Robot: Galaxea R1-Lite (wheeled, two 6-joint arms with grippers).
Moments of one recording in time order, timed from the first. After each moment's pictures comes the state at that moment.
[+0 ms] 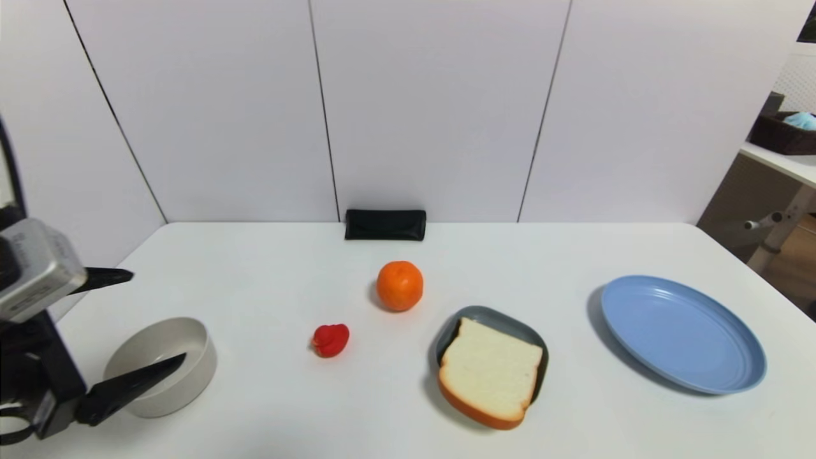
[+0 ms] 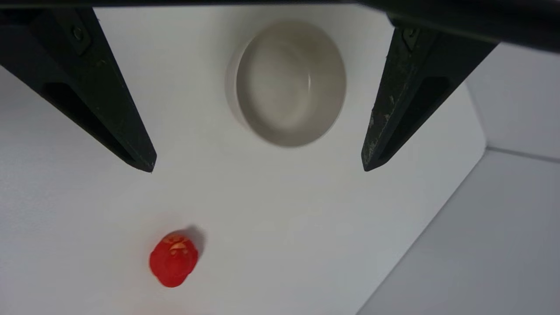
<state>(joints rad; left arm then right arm) -0.21 1.05 -0.73 0.15 -0.21 0.64 0.00 0.00 0.00 0.01 0.04 -0.09</state>
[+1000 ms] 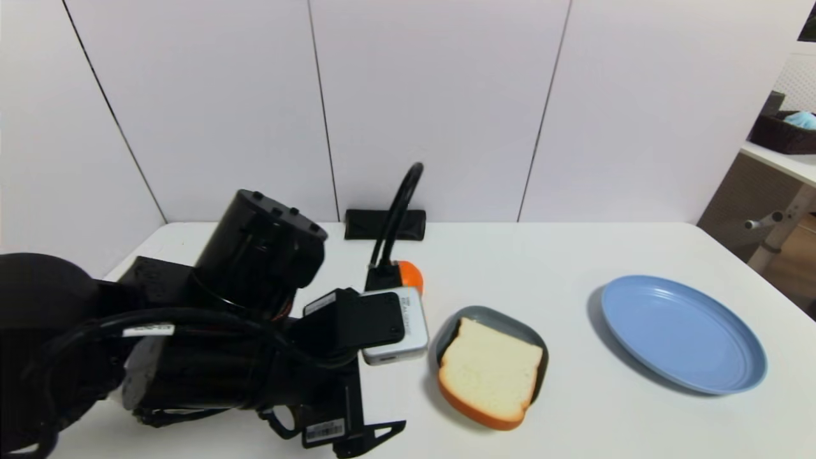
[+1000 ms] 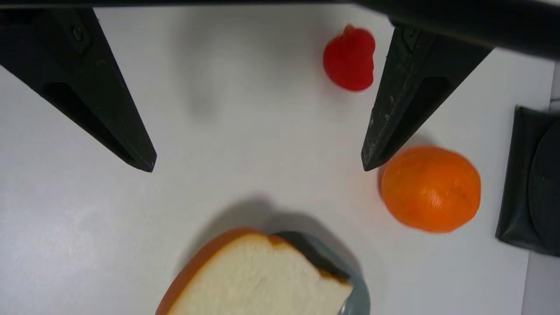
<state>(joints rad) -0.85 1.58 -0.98 0.08 -0.11 0.65 0.00 0.00 0.00 0.01 0.04 -0.09</state>
